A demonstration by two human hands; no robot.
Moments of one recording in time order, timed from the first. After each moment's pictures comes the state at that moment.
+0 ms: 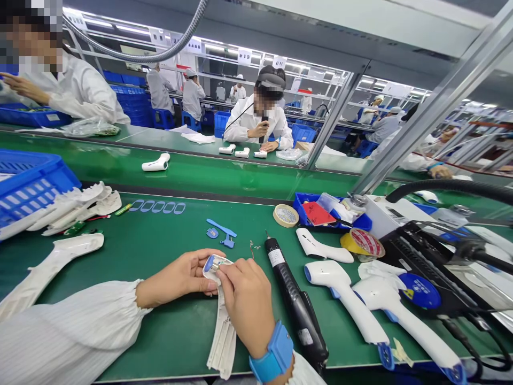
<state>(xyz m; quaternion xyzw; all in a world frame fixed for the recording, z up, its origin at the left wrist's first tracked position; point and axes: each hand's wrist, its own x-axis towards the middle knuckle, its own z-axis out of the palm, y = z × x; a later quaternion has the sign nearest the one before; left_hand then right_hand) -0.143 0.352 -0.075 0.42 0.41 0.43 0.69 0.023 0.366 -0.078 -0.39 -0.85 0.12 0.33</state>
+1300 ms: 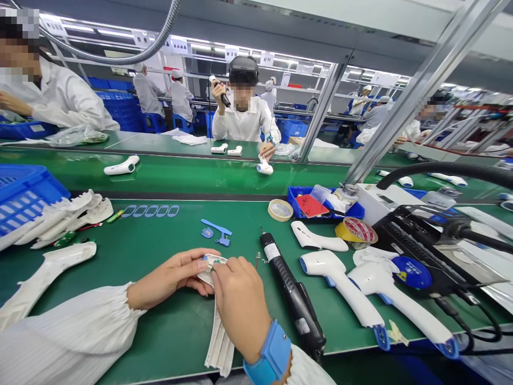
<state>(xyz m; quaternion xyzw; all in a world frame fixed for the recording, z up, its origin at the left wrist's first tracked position) -0.145 0.348 -0.058 0.43 0.44 0.39 0.68 0.019 0.358 -0.067 -0.42 -0.87 0.07 0.26</state>
